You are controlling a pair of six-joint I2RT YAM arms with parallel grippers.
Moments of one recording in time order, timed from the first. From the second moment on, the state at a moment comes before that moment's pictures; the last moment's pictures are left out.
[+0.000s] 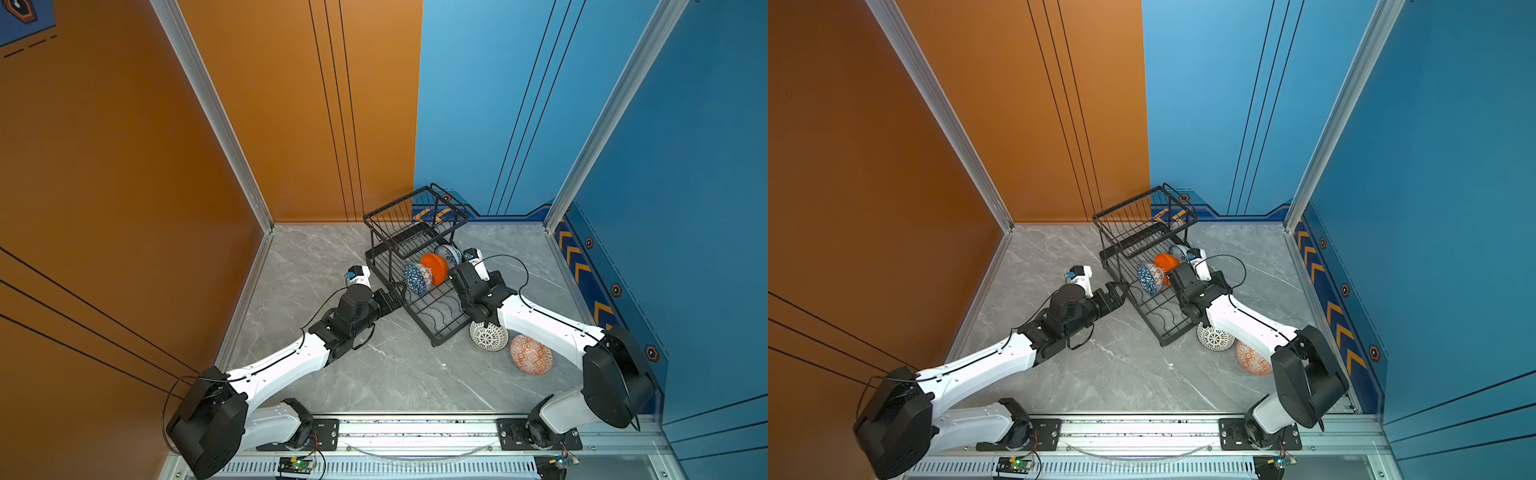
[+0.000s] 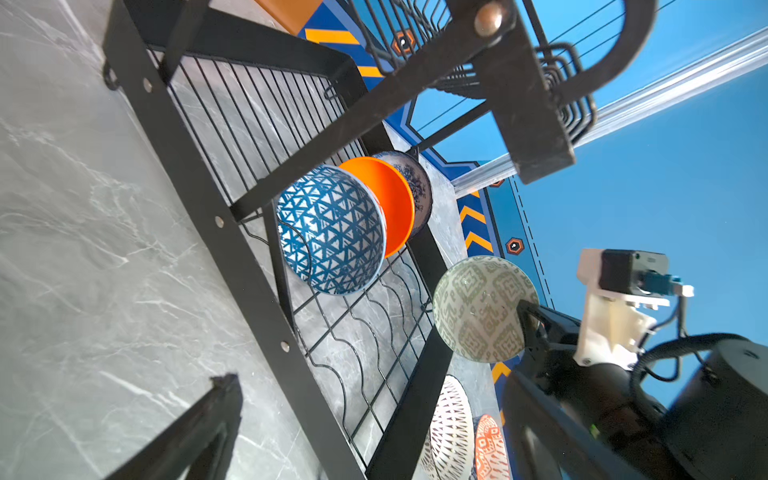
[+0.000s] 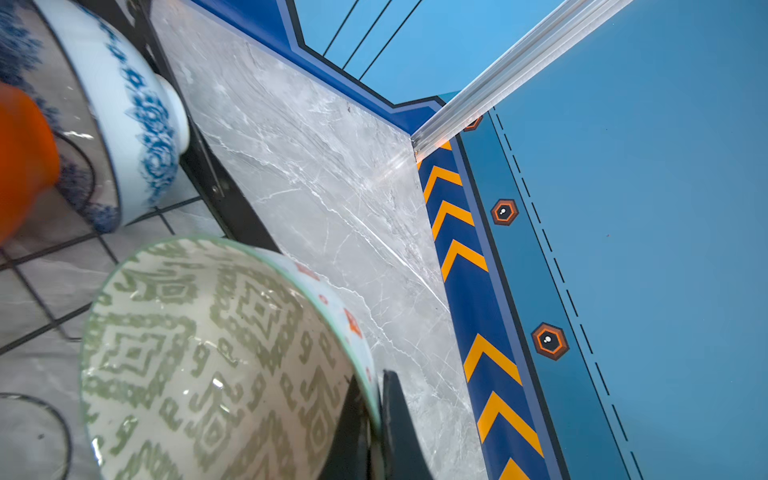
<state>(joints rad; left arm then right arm) -0.67 1.23 0.67 0.20 -0.04 -1.00 0.59 1.51 1.00 -0.40 1.01 0.03</state>
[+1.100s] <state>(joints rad) -0.57 1.38 0.72 0.34 0.16 -1.00 0.57 1.84 0.83 0.77 1.12 -1.00</state>
